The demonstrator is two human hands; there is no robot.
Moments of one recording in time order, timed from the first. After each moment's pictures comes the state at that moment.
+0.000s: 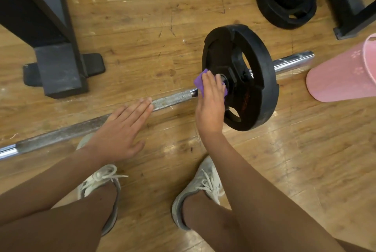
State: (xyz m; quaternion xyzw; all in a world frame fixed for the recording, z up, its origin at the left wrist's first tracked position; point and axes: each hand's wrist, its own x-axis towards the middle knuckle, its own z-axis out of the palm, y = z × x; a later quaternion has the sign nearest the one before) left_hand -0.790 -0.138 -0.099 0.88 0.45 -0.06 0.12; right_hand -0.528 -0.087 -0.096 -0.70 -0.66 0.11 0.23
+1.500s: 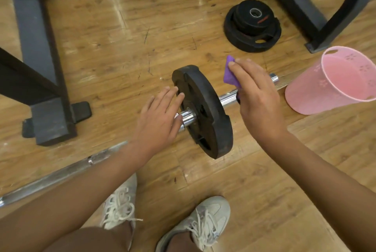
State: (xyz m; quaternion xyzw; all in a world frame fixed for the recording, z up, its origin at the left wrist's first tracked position) left_hand -0.610 -0.051 -0.018 0.85 0.51 0.14 0.07; right_hand -0.357 -0.052 0.061 -0.56 -0.77 -0.05 0.30
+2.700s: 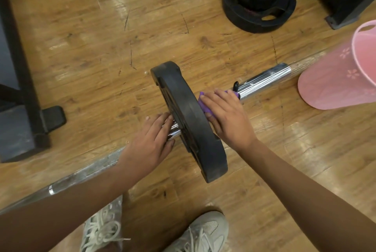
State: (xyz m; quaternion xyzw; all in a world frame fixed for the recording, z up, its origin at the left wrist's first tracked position) left_hand -0.588 -0.042 -0.105 0.89 0.44 0.10 0.10; right_hand -0.315 -0.011 -0.097 -0.52 -0.83 0.08 0.18
